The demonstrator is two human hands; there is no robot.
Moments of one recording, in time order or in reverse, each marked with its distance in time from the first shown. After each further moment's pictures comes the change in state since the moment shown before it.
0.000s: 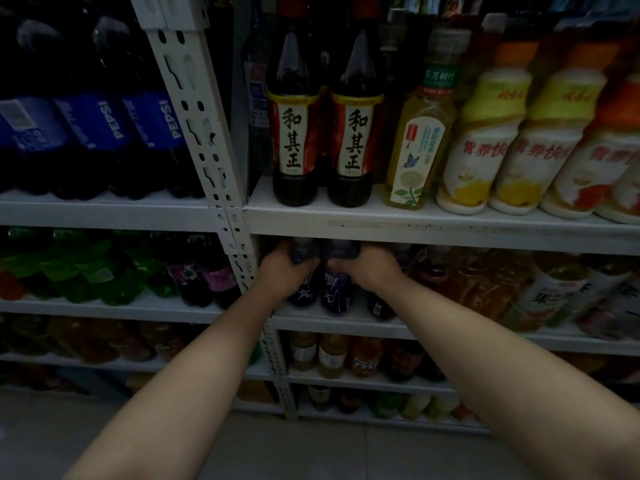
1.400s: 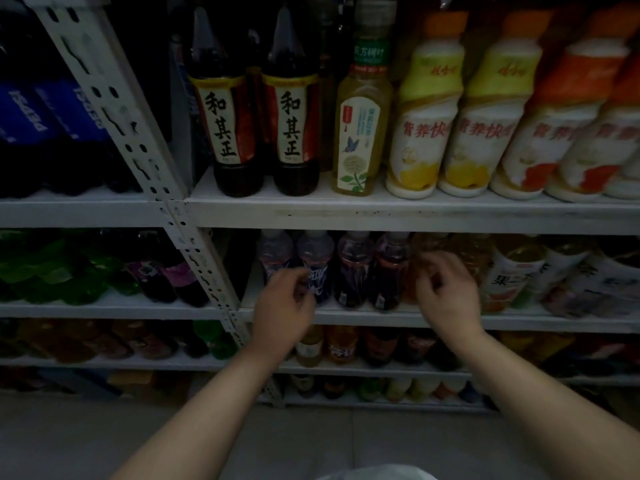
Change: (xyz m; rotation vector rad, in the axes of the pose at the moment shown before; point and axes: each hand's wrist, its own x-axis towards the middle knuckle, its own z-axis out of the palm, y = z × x) left_hand -0.086 0.035 0.074 0.177 0.200 0.248; right_hand -0.095 0.107 -0.104 -0.251 0.526 -0.202
